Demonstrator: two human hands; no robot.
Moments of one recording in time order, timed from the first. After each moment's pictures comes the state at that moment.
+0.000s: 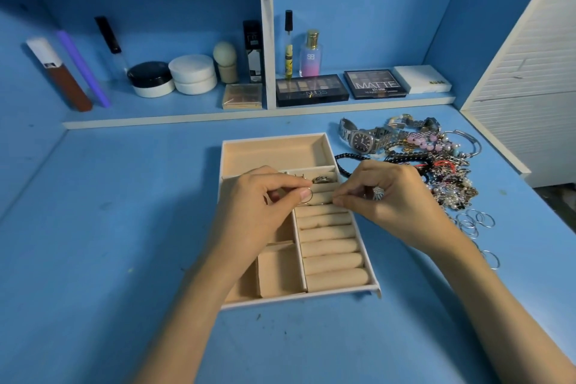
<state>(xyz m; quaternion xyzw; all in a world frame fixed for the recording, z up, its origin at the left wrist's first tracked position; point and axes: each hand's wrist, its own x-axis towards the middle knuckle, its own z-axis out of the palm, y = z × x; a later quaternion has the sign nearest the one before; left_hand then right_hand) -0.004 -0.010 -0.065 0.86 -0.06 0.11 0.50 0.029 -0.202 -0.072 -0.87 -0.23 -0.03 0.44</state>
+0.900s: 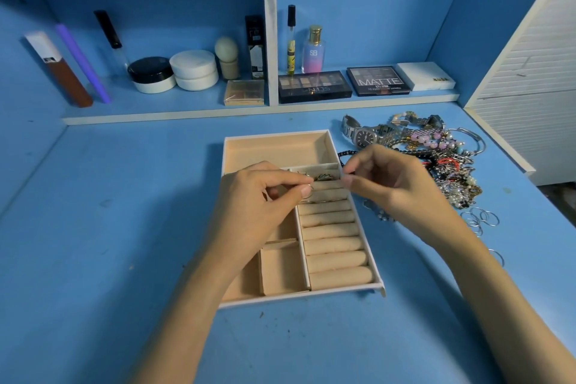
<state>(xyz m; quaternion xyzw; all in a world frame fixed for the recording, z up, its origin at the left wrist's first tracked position) -0.003 -0.005 -0.067 0.86 -0.06 0.12 0.49 0.030 -0.201 -0.069 -0.80 -0.16 0.02 0.57</state>
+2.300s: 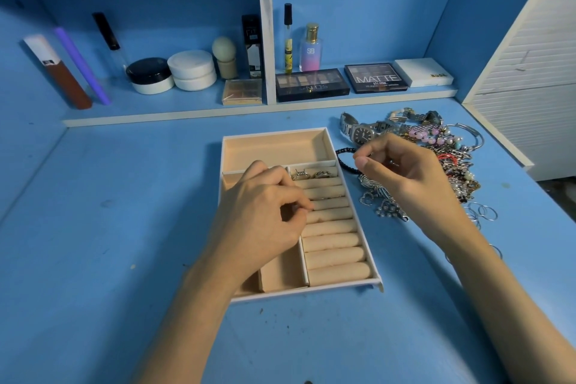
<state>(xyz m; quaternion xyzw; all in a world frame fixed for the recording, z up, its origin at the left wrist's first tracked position) -0.007 -0.006 -0.075 0.94 -0.16 0.14 0.26 0.031 -0.208 -0.071 -0.80 -0.15 -0.05 0.59</state>
